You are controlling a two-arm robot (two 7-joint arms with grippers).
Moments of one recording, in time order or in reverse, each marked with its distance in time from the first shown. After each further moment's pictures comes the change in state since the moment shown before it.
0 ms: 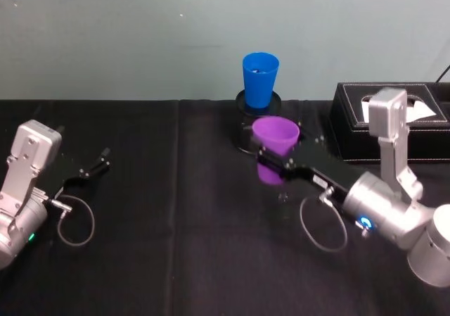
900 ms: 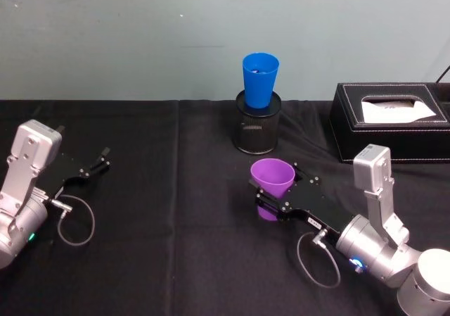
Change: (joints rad) left arm 0.000 0.000 0.000 0.000 0.000 0.000 0.000; right arm -0.042 -0.023 -0.039 0.157 -0.066 -0.192 0.017
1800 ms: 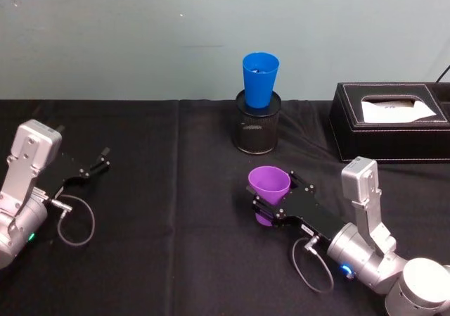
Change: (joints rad) left arm 0.000 0.000 0.000 0.000 0.000 0.000 0.000; right arm 0.023 -0.071 0.016 0.129 -0.066 -0.074 -0.002
